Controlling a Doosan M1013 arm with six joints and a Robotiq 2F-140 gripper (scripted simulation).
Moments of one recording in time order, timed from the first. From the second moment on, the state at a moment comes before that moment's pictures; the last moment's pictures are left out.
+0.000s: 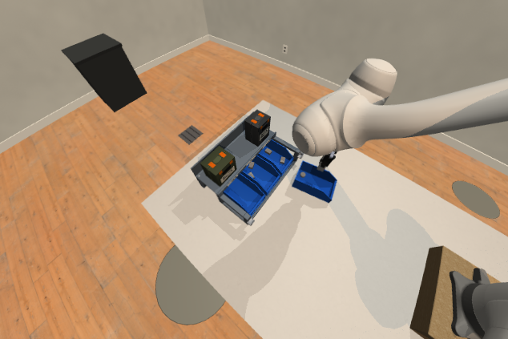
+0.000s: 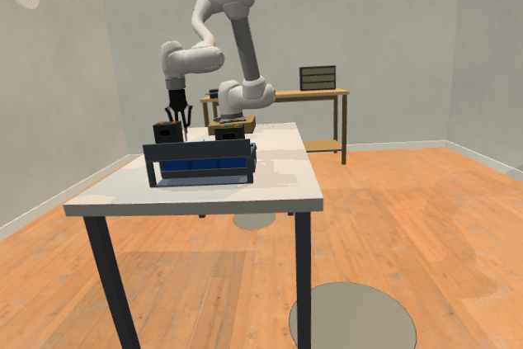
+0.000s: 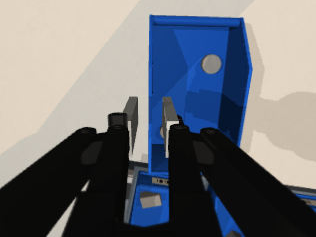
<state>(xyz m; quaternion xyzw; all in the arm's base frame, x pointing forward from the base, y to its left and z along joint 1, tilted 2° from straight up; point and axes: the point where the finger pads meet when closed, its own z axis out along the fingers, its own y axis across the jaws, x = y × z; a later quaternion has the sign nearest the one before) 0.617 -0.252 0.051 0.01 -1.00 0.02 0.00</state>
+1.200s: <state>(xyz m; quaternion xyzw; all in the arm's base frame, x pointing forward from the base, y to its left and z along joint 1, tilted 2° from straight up) 0.617 -0.254 0.012 0.01 -1.00 0.02 0.00</state>
